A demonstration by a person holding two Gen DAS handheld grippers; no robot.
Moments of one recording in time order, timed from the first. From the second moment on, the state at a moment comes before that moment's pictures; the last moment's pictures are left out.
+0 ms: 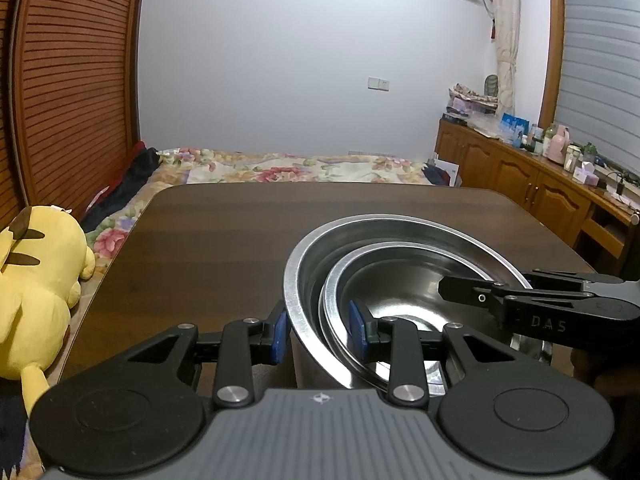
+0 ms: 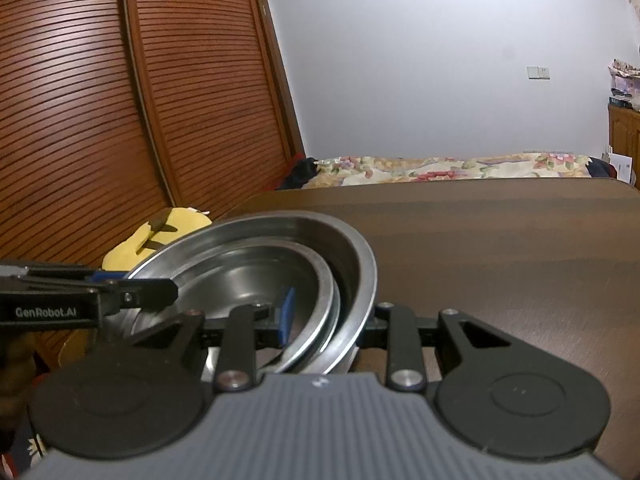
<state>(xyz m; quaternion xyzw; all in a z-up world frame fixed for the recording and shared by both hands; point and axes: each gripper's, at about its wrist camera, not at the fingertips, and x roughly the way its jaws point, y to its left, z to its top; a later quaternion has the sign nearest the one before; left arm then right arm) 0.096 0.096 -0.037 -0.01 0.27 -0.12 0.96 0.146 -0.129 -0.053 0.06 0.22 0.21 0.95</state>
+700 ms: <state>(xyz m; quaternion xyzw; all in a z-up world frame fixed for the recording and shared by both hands) 0.095 0.093 -0.040 -0.01 0.26 -0.11 0.96 0.146 -0.123 -0.050 0.04 0.23 0.20 0.95</state>
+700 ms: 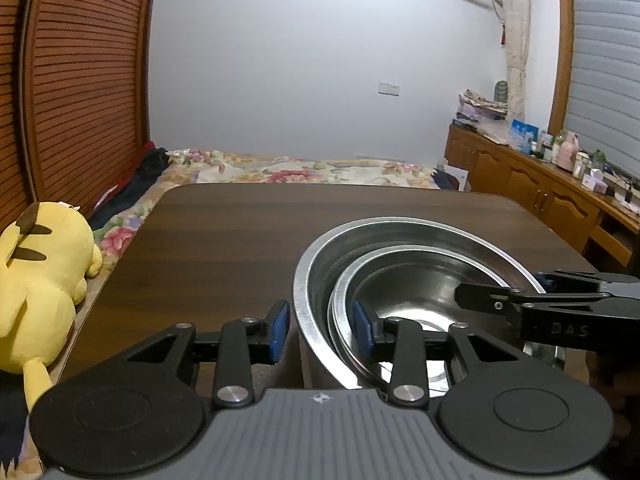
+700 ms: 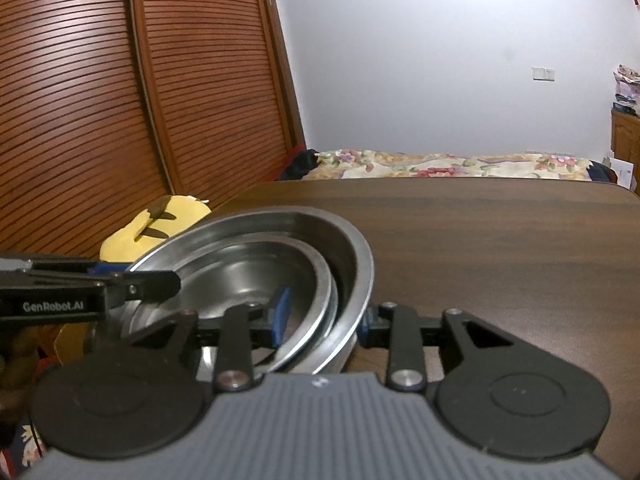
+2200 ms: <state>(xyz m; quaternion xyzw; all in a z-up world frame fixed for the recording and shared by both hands) 0.050 0.024 0.020 0.05 0.18 -0.07 0.98 0.079 -0.193 0.010 0.05 0.15 0.07 0.99</state>
